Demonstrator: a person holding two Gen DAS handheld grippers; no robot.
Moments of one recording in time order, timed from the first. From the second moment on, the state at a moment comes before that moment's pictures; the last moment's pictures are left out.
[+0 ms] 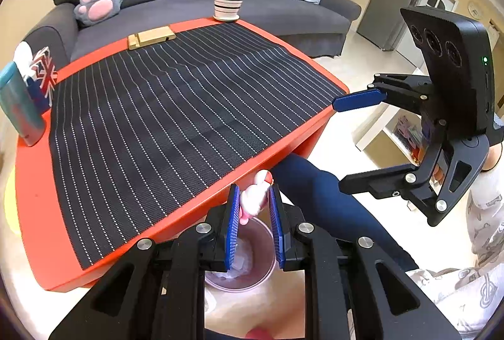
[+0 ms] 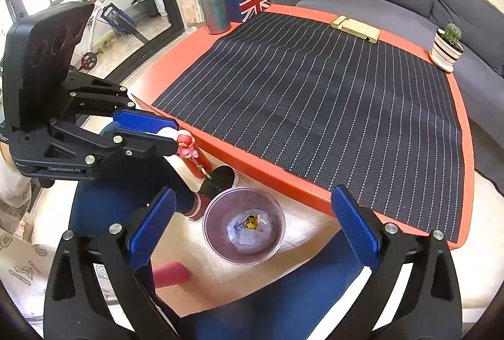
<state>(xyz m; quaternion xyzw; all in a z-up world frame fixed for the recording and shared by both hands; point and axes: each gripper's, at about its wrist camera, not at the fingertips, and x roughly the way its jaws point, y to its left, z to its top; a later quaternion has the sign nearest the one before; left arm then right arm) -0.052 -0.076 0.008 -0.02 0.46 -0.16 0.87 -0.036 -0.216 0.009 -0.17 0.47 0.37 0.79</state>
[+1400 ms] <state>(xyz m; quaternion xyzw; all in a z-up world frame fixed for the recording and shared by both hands) -0.016 -0.026 0.028 -0.04 0.41 -0.06 0.91 0.019 -0.211 0.032 -0.13 0.44 0.32 0.83</state>
